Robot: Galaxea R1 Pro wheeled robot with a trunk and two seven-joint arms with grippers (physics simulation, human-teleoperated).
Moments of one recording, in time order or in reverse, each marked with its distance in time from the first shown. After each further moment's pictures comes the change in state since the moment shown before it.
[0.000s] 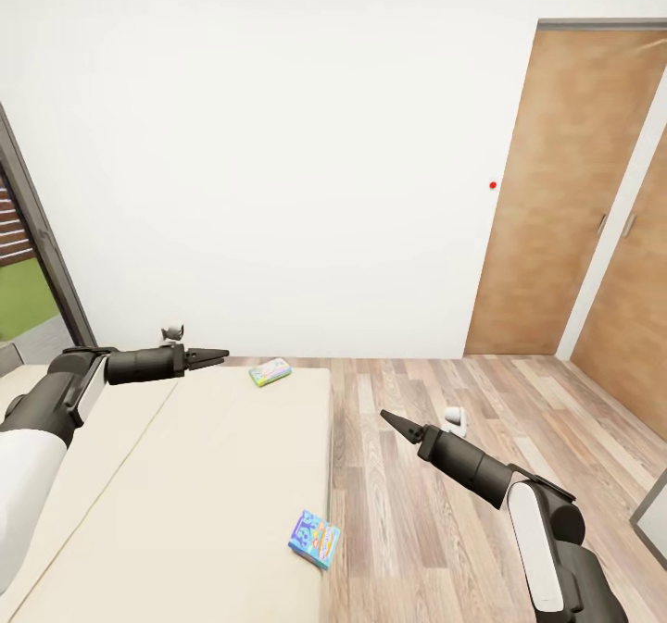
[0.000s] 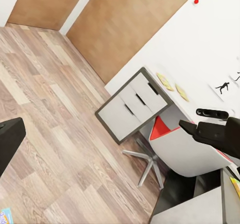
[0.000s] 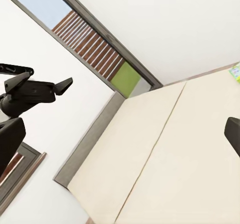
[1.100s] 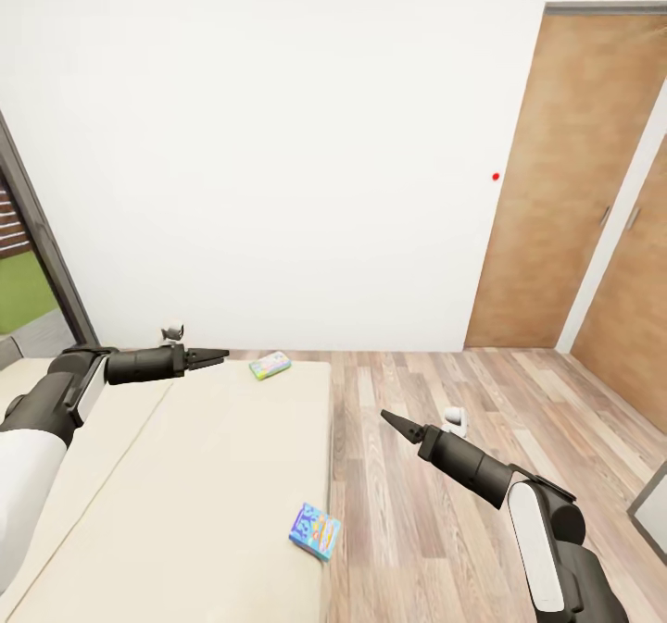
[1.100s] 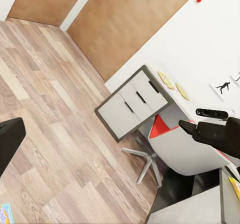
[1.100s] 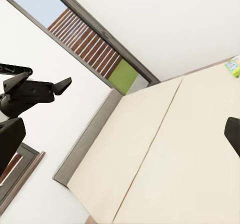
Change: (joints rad) left arm 0.000 0.000 0.000 0.000 0.000 -0.001 -0.001; right arm 0.000 -0.001 -0.001 0.000 -0.001 0.001 -0.003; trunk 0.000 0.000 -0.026
